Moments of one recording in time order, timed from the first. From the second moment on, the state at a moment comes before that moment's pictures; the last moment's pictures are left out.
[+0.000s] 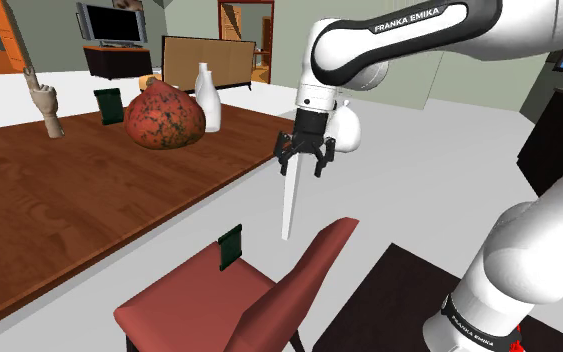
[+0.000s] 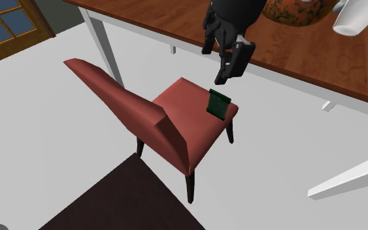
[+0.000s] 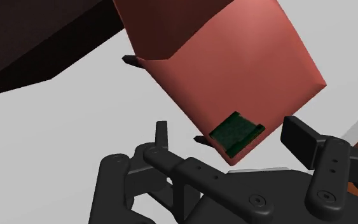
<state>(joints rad) -0.09 -0.29 0.22 -2.23 0.27 1.90 0.58</state>
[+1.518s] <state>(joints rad) -0.09 0.53 0.17 -1.73 0.46 2.00 1.18</state>
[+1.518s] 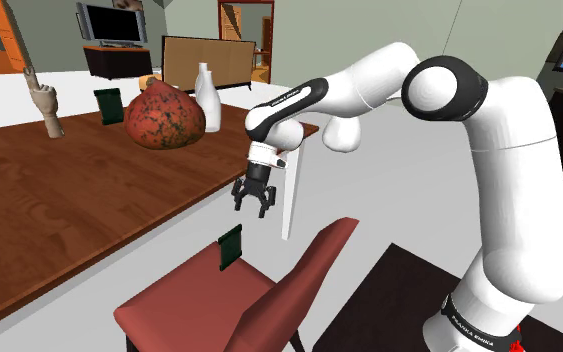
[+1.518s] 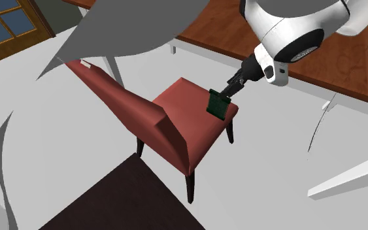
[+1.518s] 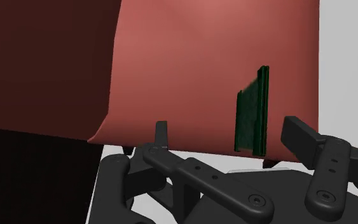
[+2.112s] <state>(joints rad) -0.05 0.65 0.11 -1.68 0.53 2.10 1.15</state>
